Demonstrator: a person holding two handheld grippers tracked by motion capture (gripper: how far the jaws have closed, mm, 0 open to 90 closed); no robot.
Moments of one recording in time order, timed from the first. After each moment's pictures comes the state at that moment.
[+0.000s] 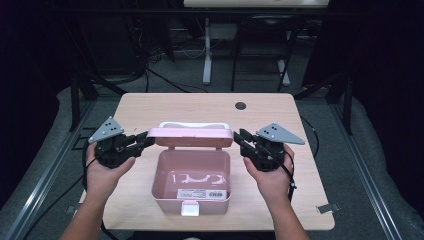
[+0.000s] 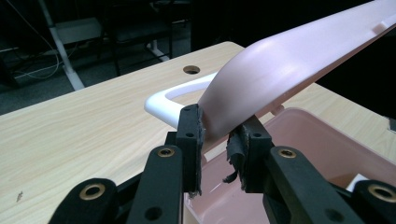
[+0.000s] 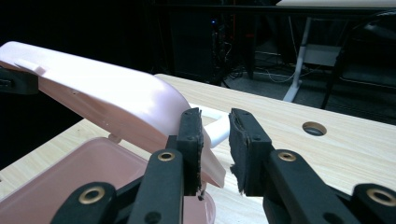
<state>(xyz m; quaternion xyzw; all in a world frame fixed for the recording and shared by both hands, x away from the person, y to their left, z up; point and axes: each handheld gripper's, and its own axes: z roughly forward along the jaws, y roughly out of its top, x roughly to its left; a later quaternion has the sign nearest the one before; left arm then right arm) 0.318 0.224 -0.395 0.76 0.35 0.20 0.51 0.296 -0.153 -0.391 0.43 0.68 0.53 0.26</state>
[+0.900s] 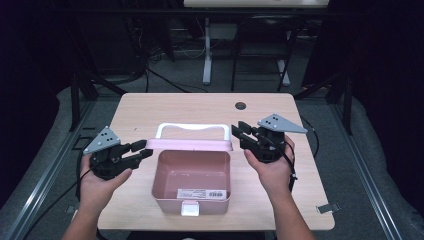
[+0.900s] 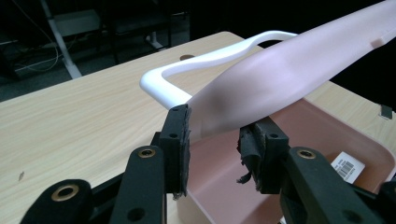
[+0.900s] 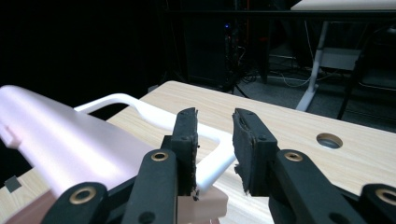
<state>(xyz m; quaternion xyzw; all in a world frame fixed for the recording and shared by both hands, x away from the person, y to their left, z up) 0.292 0.227 -0.399 0.76 0.36 0.20 0.50 0.313 -0.157 -0.379 0.41 0.68 0.55 0.24</state>
